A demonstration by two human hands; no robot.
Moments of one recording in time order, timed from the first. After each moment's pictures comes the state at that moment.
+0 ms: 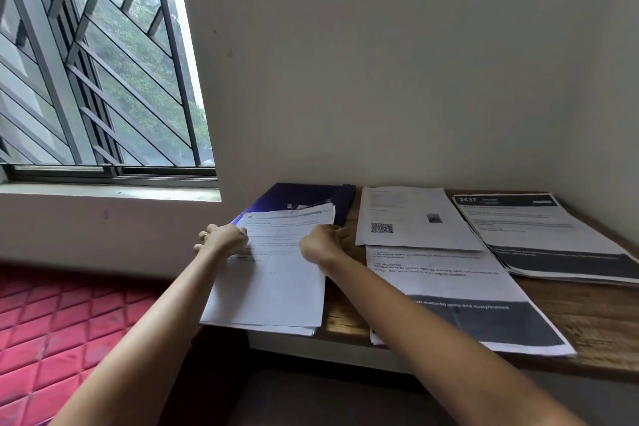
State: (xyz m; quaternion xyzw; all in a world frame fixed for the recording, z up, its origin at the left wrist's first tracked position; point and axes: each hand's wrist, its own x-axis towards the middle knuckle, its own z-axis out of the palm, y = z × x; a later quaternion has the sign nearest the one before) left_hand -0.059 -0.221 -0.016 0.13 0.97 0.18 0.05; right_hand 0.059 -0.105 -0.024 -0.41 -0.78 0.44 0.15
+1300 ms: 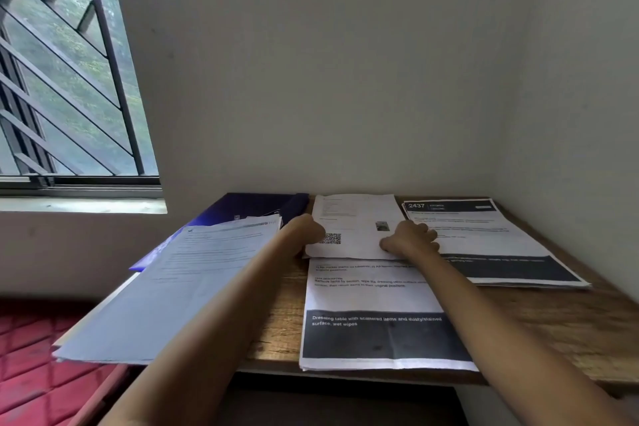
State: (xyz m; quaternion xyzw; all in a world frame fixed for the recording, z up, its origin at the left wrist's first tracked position) left_hand 0.069 -0.043 0.017 0.32 0.90 0.26 0.17; right_hand 0.202 0.084 -0.012 -0.55 -0.80 0.21 0.11
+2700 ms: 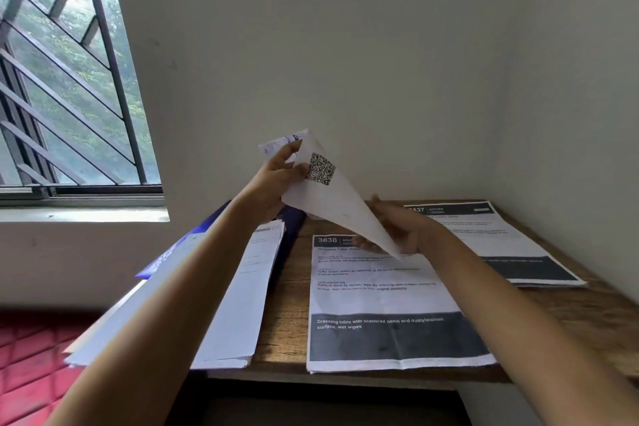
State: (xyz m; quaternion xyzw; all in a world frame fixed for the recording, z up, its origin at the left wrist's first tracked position) left_hand 0.054 -0.096 0.088 0.46 0.48 0.70 0.27; right_hand 0.206 0.077 0.026 -0.29 -0.58 0.75 0.13
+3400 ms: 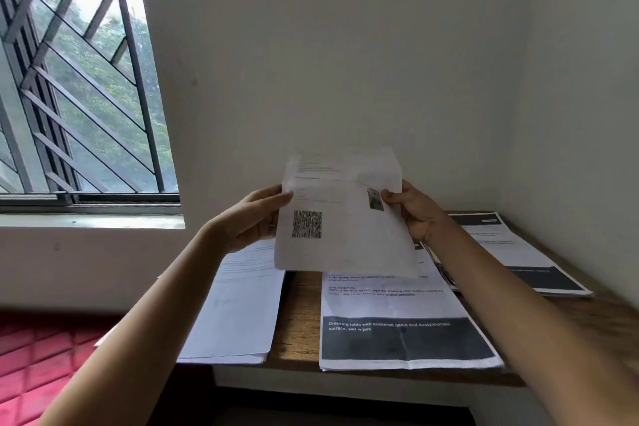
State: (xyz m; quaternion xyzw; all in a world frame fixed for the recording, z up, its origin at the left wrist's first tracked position) left_hand 0.037 -0.164 0.074 0.46 0.54 0.60 0.36; right_hand 0.207 0.079 0.055 -0.11 -0.58 0.75 0.30
